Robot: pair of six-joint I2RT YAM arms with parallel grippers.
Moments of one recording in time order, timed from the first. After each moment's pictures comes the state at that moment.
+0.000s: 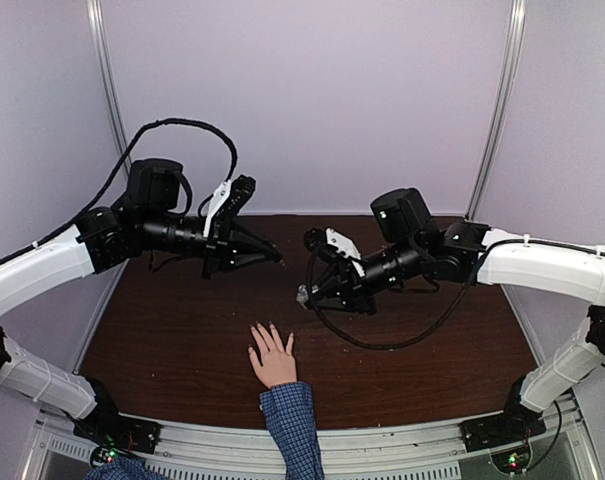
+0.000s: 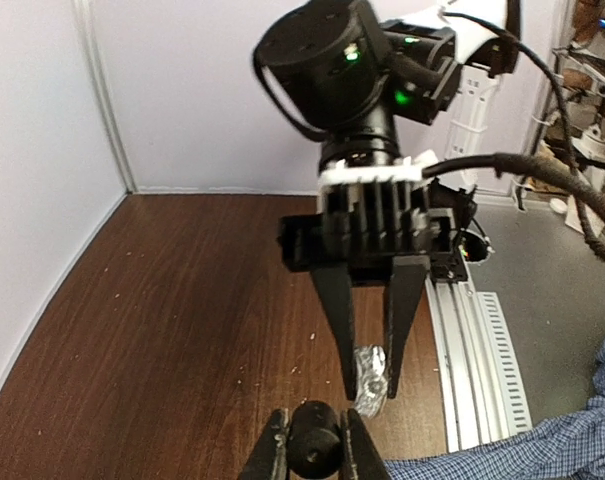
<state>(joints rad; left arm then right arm) -0.77 1.27 1.20 -0.31 0.70 0.27 0.91 1.48 1.22 -0.32 -0.64 -0.26</state>
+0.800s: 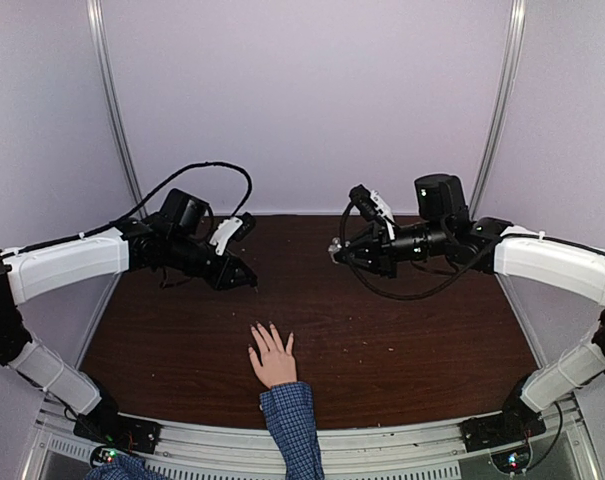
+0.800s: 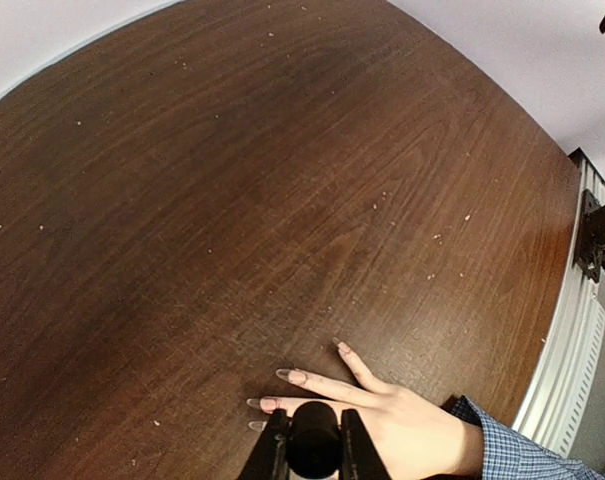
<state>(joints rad) -0.63 1.44 1.09 -0.41 0.38 -0.02 0.68 1.40 1.11 -0.11 -0.68 -0.10</state>
